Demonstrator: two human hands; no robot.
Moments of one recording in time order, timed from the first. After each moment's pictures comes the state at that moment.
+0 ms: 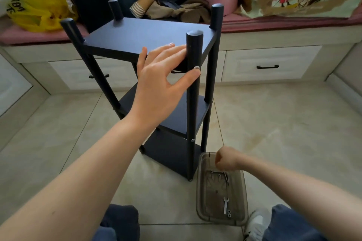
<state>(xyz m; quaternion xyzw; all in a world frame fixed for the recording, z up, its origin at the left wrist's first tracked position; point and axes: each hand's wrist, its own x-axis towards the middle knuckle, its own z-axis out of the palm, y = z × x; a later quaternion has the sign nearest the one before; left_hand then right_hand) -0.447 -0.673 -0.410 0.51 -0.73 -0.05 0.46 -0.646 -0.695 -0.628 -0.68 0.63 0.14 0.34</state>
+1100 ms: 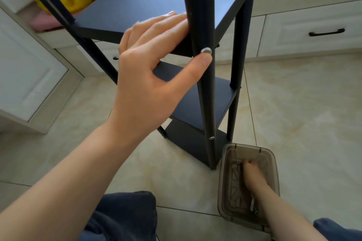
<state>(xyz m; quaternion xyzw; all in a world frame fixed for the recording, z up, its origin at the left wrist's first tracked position) -0.443 -0.671 -0.415 0.50 -0.74 0.00 0.44 -0.656 -0.685 -0.844 -0.65 0.69 0.04 0.31</state>
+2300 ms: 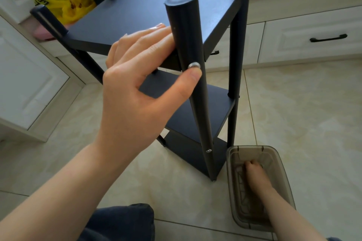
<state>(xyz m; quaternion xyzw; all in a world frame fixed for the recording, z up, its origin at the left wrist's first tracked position) -0.446 -0.674 -0.418 0.49 -0.74 0.00 0.45 -0.669 -0.715 -0.842 -0.71 0.65 0.00 0.27</state>
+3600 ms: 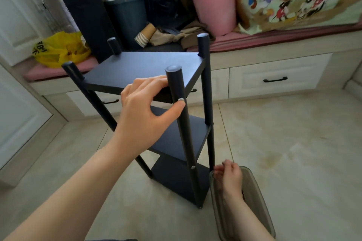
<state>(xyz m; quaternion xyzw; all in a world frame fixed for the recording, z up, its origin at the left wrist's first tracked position) -0.449 -0.671 -0.393 0.51 -0.75 -0.03 0.41 -0.611 -0.697 -0.691 -0.21 0.60 -0.57 0.52</state>
